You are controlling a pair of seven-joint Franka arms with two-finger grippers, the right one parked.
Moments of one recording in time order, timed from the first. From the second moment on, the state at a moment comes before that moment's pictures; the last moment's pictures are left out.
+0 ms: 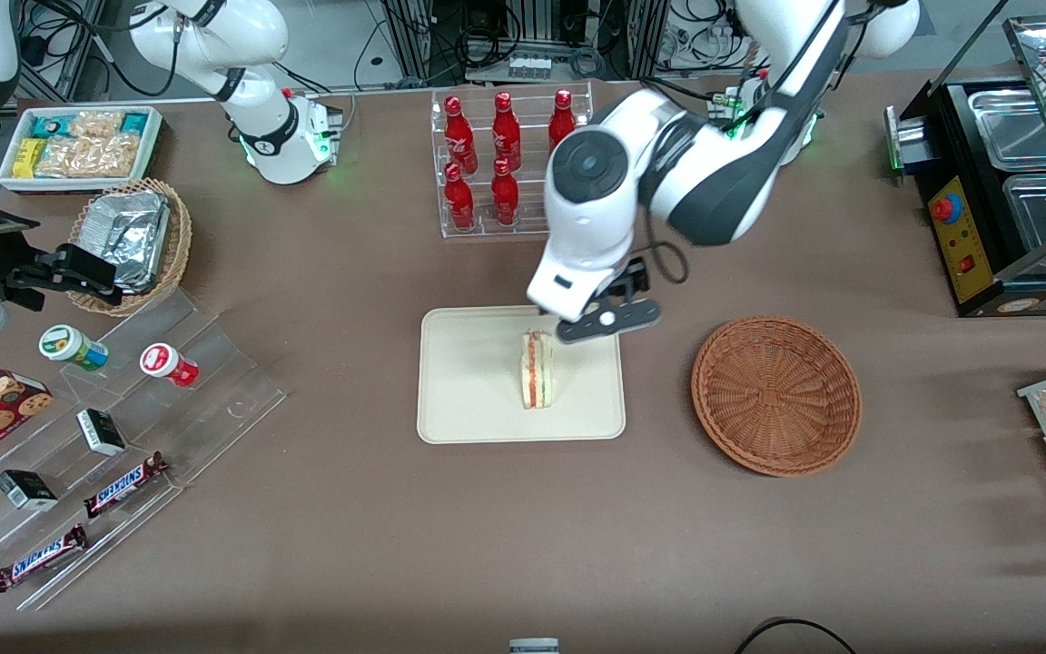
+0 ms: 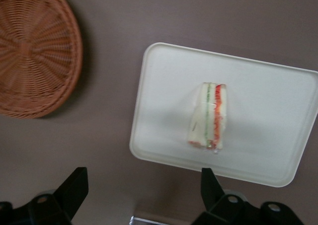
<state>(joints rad) -0.53 0.40 -0.20 -1.40 0.11 1.69 -0.95</state>
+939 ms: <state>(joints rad) -0.25 0.21 -0.19 -1.42 0.10 1.44 -0.65</state>
